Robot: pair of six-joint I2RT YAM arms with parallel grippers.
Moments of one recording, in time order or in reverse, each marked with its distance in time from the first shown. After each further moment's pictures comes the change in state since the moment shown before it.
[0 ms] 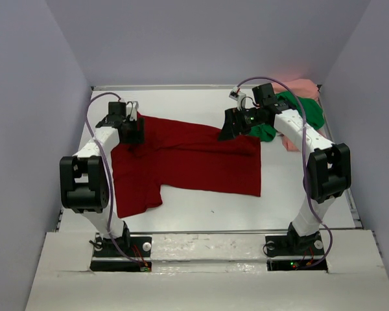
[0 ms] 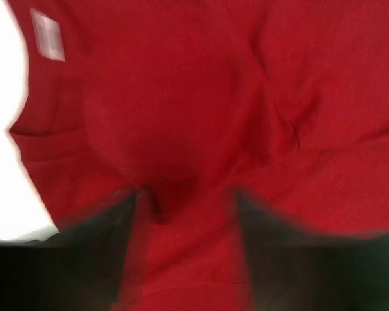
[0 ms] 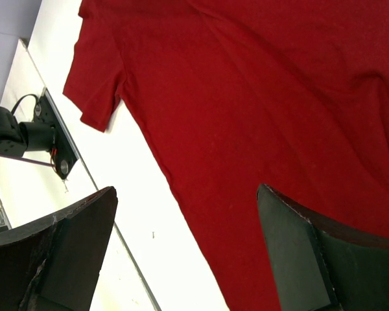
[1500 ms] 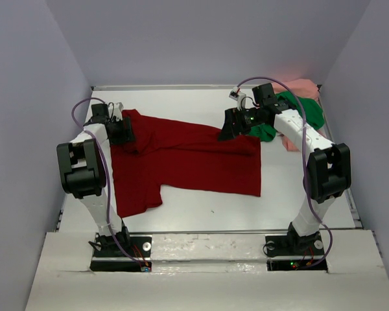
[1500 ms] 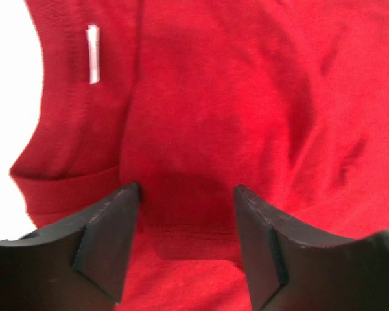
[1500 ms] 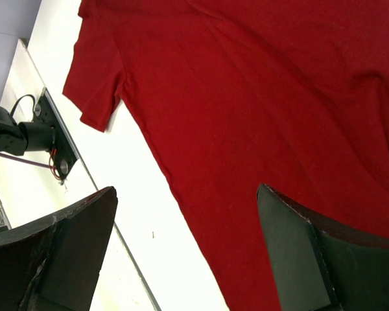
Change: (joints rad) left arm 0.185 0.228 0.049 0.077 0.237 -0.014; right arm 0.000 0.000 0.000 0.000 0.001 0.000
